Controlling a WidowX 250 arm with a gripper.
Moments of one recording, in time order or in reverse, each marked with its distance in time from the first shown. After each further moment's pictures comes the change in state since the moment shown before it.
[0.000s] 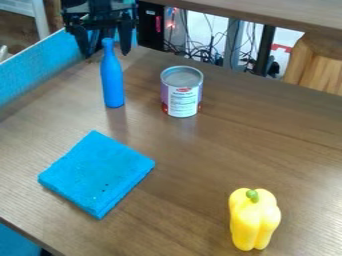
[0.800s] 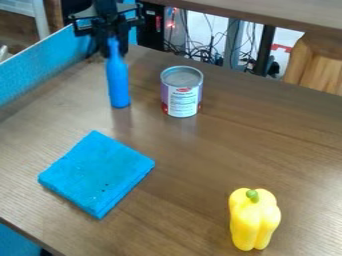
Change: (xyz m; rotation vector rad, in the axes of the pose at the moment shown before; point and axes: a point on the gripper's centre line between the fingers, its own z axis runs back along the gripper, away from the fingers) arm 0.005 -0.011 -0.005 -0.065 -0.021 0.044
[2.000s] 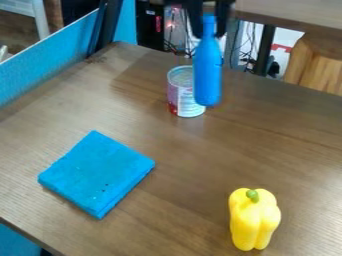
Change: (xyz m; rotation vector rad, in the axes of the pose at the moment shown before) arm -0.133 -0.105 0.081 -0.110 0.085 -0.443
